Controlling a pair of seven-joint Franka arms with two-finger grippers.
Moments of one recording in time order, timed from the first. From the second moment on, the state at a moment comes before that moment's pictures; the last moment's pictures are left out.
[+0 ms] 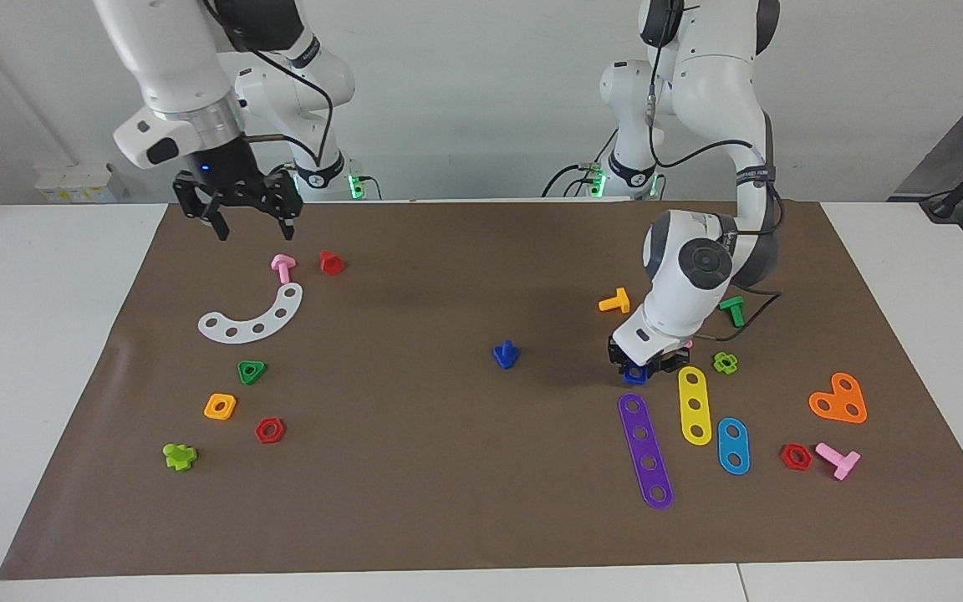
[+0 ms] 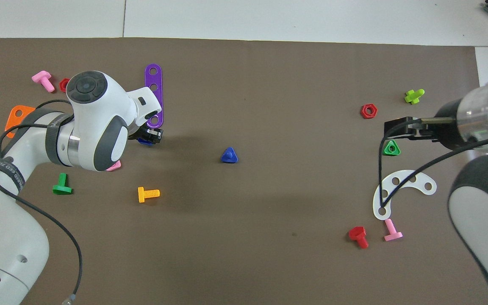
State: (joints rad) left arm -0.22 0.39 -0.06 -1.83 0.01 2.16 0.02; right arm 0.29 -0.03 -0.11 -1.67 0.01 1.74 0.24
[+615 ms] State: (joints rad) left arm -0.20 0.33 -0.06 -1.90 0.01 2.16 0.04; right arm 0.55 0.26 -0.10 -1.64 0.04 2.06 0.56
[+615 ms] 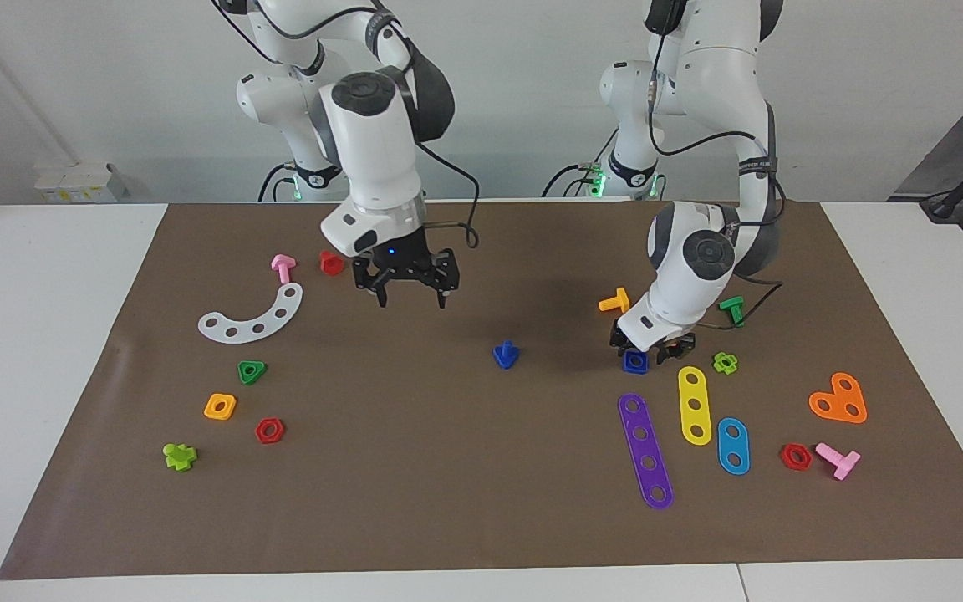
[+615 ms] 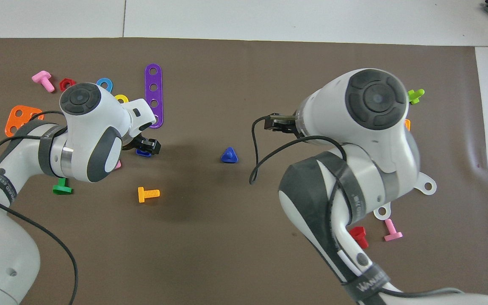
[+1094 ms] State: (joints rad) left arm -0.10 0.27 -0.05 -1.63 -0.02 1.89 0.04; right arm 0.69 0.50 -0.10 -1.56 0.04 2.23 0.67
